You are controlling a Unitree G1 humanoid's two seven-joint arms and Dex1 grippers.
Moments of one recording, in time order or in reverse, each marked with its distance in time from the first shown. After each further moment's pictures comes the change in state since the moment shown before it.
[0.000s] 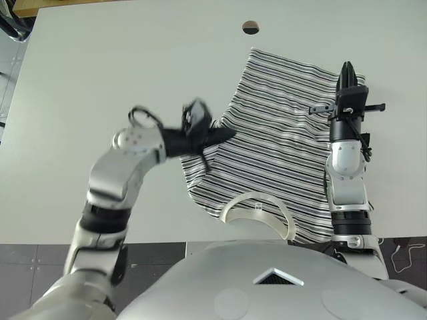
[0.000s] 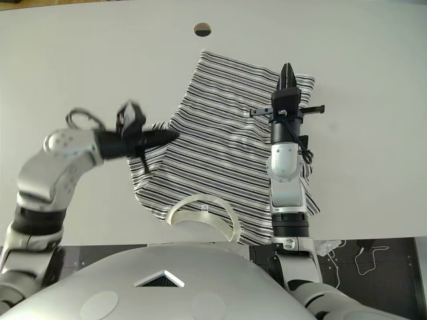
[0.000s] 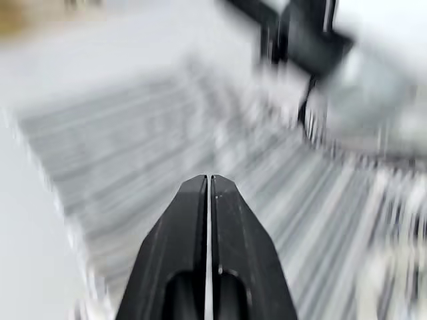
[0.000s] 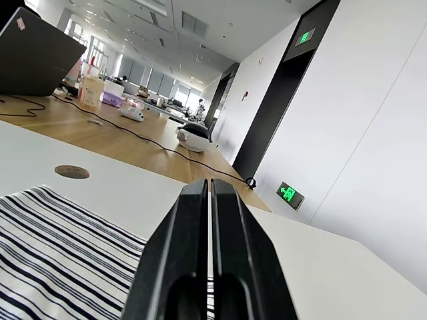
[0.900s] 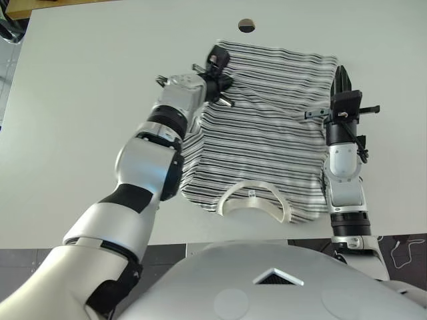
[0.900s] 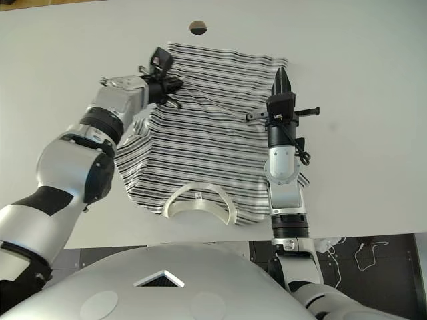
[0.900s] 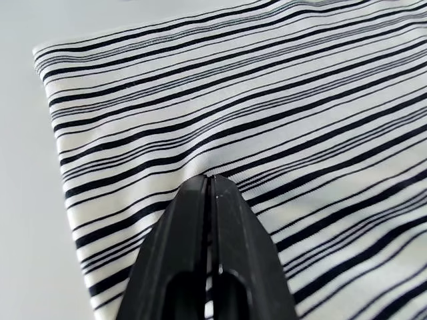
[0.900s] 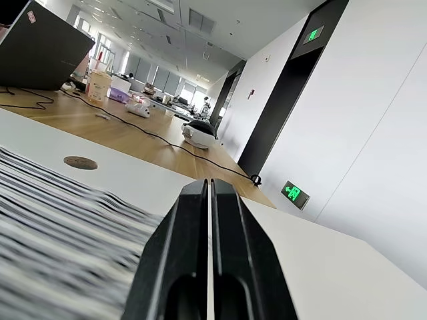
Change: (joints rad) left arm -0.629 -0.248 0.075 1.565 0.365 -0.547 0.328; right arm 0.009 0.002 0.024 0.006 -0.001 -0.024 0.011
